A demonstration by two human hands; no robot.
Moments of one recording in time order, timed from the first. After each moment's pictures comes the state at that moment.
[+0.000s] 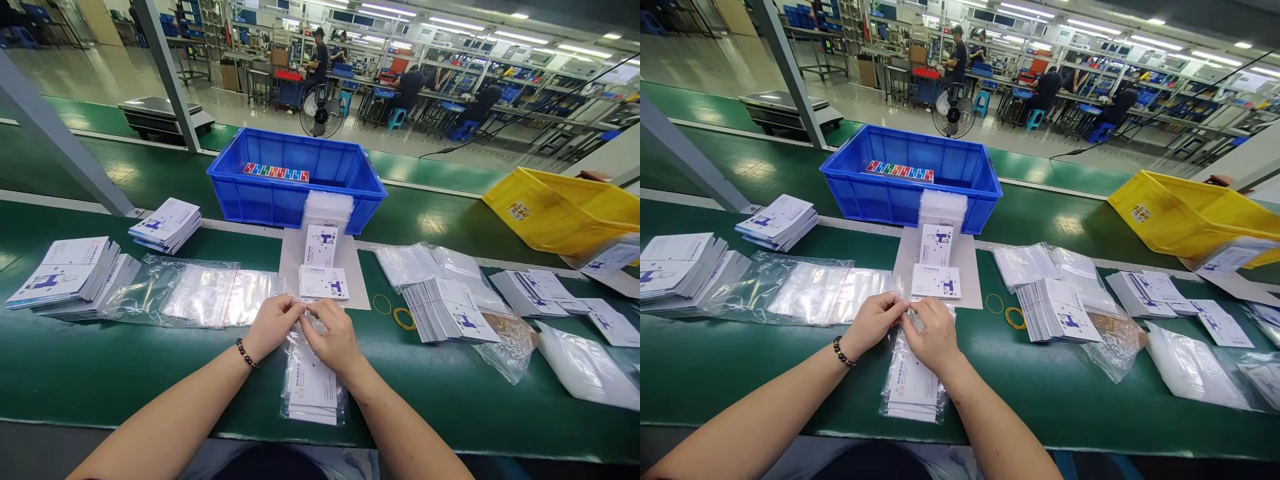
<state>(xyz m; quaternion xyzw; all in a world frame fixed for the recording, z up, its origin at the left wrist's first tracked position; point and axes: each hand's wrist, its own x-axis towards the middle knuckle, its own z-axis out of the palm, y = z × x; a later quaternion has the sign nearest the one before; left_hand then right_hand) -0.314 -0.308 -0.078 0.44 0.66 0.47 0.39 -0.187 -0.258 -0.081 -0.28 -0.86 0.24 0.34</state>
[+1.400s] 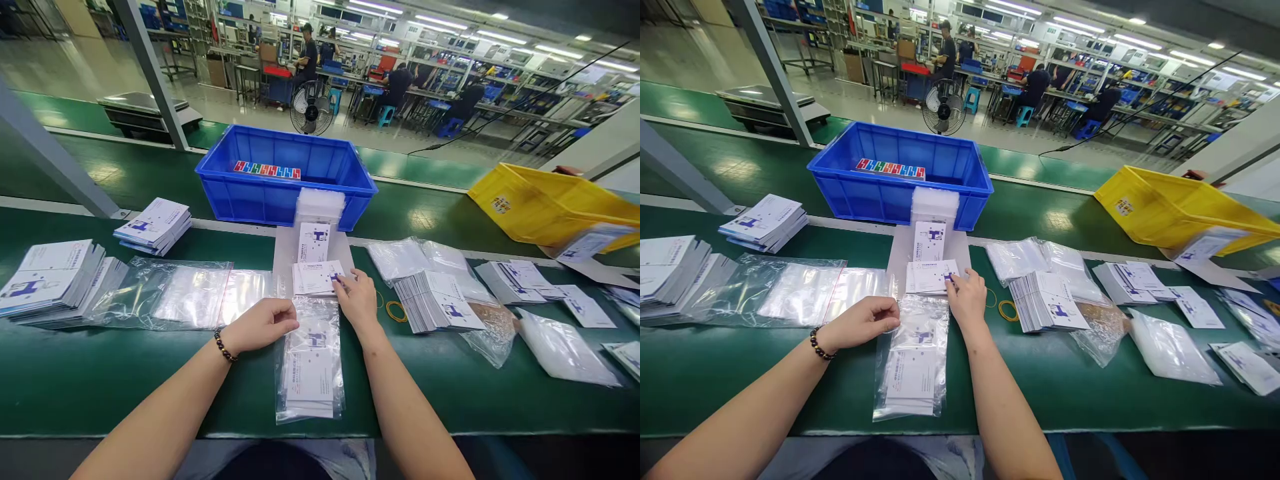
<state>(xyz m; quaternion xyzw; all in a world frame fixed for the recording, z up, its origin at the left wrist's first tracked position) -0.339 -0.313 -0.062 0.62 0.59 0.27 0.43 -0.157 -0.186 -0.108 -0.54 -0.81 0.10 0.21</state>
